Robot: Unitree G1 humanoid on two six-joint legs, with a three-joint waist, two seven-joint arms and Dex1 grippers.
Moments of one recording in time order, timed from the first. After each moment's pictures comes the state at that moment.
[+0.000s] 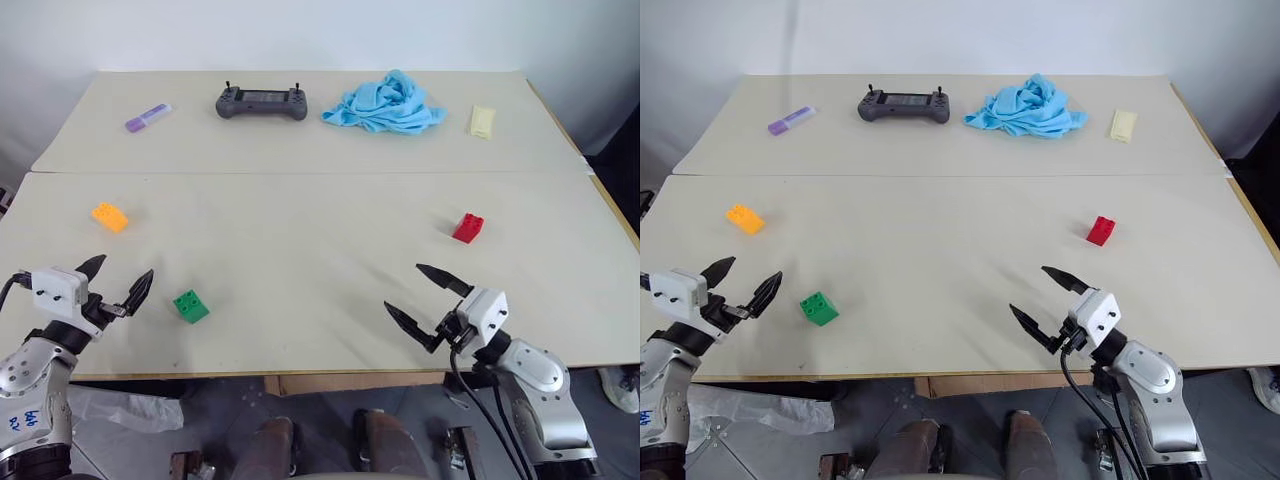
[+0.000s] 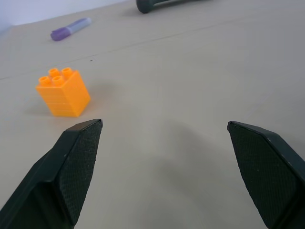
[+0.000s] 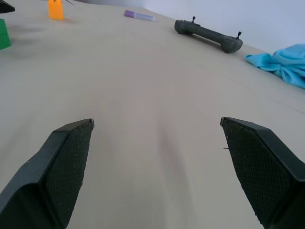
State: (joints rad) left arm 0.02 0.58 0.51 0.15 -0.37 -0.07 -0.56; right arm 0.06 -0.44 -0.04 -0.19 0.29 -0.20 0.75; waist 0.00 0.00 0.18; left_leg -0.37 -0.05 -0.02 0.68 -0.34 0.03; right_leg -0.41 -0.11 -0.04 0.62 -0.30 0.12
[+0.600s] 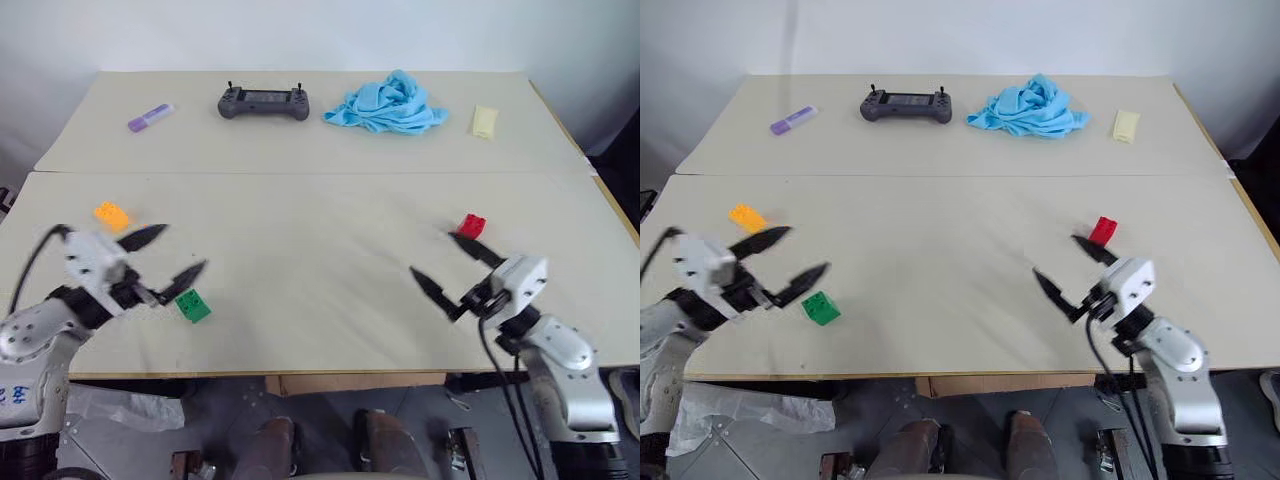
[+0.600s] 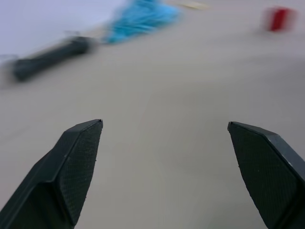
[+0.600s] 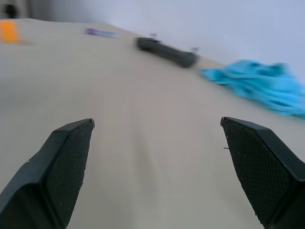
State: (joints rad) left arm -0.03 0.78 0.27 -0.29 -0.51 0.20 -0.83; right arm 0.01 -0.50 -0.28 -0.22 0.40 -0.06 0.63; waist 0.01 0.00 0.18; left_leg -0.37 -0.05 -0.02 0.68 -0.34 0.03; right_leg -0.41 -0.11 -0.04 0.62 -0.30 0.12
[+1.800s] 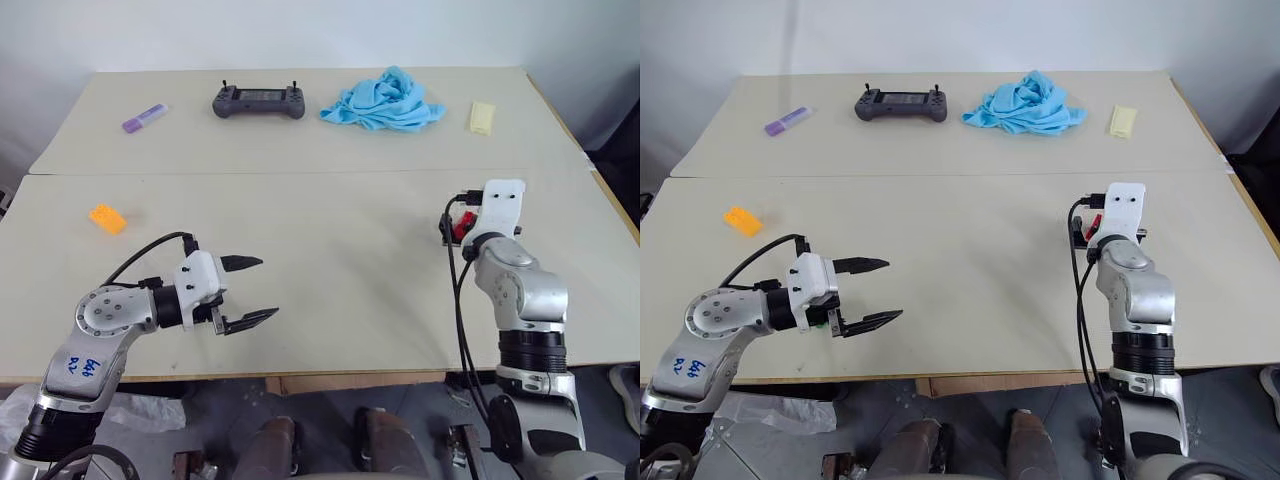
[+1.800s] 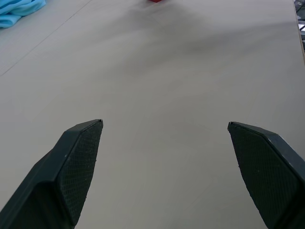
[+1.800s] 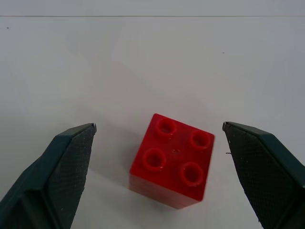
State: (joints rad) left arm -0.14 0.74 0.06 -0.30 -0.35 0.21 -0.91; right arm -0.60 -0.28 -0.21 0.04 0.19 0.81 -0.14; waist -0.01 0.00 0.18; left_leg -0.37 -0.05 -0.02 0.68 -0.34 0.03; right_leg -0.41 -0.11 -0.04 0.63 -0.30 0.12
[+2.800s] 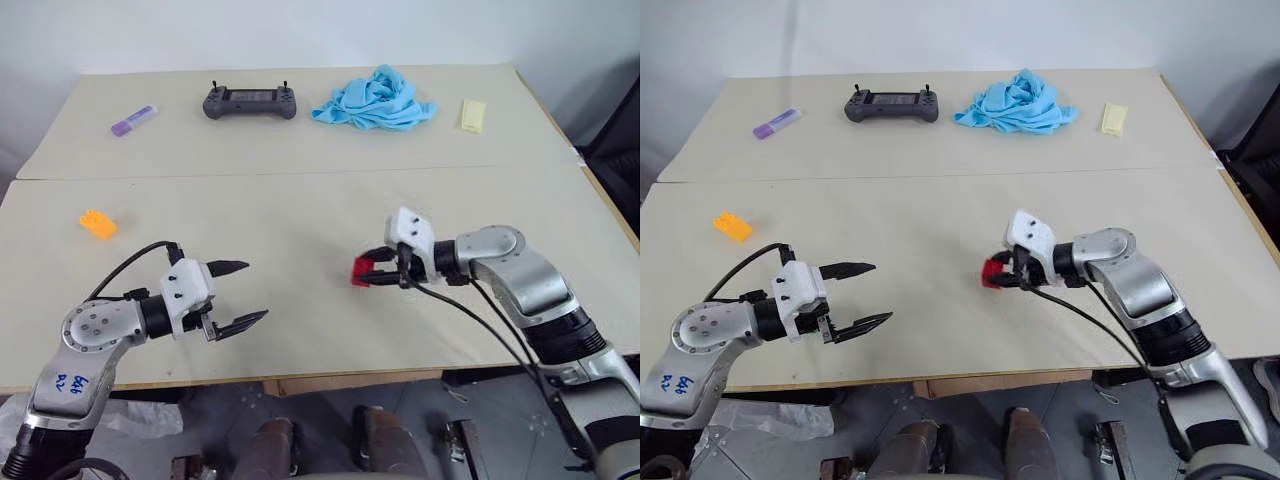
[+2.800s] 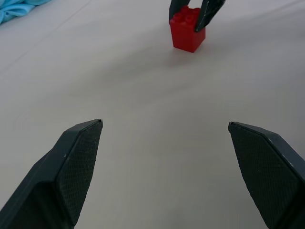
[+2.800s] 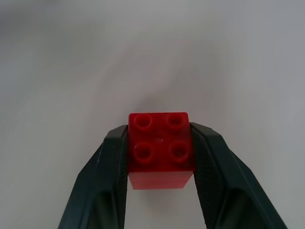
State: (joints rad) left arm -0.03 0.74 0.12 -0.34 -0.35 0.20 -0.86; right arm -0.72 -0.66 0.33 0.13 0.24 0.39 1.13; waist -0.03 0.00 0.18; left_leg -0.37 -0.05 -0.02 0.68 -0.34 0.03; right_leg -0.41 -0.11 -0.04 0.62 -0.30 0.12
